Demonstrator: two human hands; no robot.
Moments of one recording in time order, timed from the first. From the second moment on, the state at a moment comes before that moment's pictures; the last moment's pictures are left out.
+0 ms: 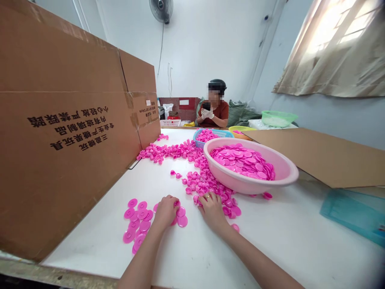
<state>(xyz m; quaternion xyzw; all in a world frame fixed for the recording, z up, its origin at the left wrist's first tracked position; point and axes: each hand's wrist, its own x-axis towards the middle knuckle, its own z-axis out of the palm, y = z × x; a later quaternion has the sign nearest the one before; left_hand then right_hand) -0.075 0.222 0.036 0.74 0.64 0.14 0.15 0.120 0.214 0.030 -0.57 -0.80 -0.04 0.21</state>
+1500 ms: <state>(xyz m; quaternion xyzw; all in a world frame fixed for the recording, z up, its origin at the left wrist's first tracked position) -0.007 0.194 0.022 0.60 0.56 0.32 0.48 0.132 0.192 0.022 -0.55 -0.52 0.54 0.37</state>
